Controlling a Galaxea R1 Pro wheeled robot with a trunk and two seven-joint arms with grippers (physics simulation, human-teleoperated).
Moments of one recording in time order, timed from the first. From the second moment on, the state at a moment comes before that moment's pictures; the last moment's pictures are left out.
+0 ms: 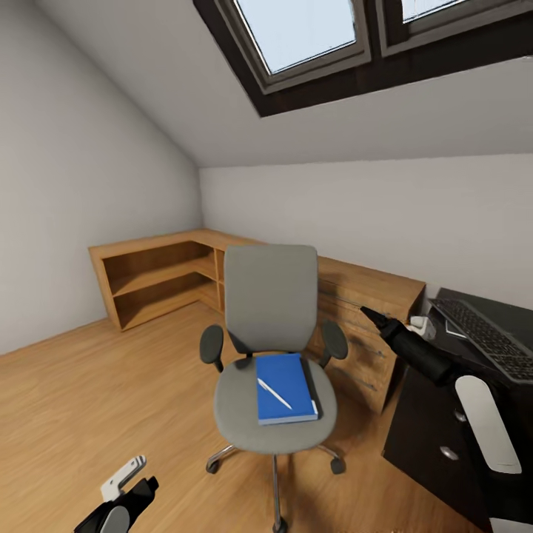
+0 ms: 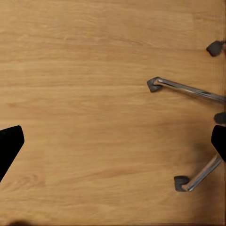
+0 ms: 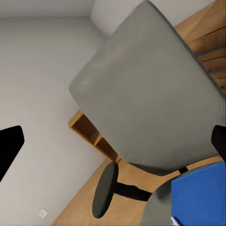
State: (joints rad) left arm -0.09 0.00 0.11 -1.19 0.70 0.41 0.54; right arm -0.43 -0.18 -0.17 -1.57 -1.02 0.67 0.09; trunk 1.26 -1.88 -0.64
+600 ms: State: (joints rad) left arm -0.09 0.00 0.11 -1.19 0.70 0.41 0.54; right arm -0.42 -0.18 -0.16 -1.61 -0.98 0.70 0.09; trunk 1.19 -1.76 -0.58
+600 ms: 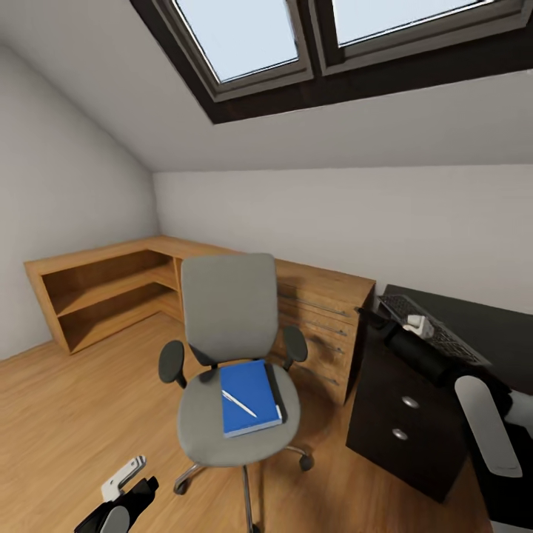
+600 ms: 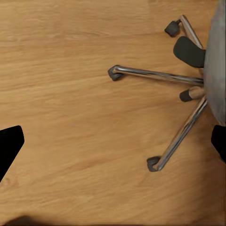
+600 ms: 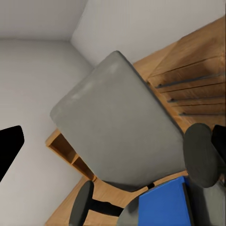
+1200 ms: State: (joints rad) left arm -0.09 0.00 0.11 -1.19 0.70 0.41 0.54; right arm -0.42 -0.19 0.08 -1.61 -0.76 0.70 0.10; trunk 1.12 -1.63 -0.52
